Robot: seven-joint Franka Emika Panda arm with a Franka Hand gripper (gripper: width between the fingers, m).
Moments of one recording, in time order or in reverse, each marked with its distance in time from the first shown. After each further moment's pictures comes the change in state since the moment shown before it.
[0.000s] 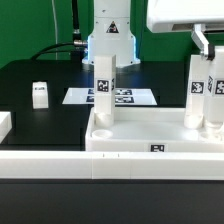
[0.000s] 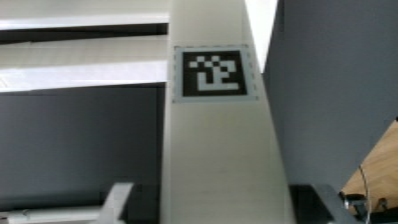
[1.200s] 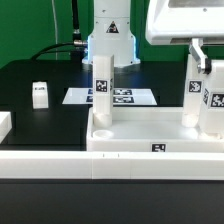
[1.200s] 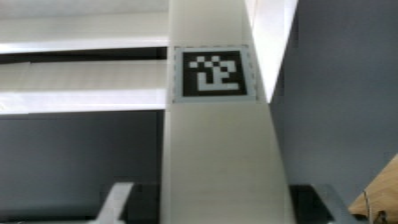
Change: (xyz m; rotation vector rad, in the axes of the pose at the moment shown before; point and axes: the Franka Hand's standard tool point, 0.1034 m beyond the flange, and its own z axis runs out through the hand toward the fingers) arm -0.016 0.000 0.015 -0.013 -0.005 -0.033
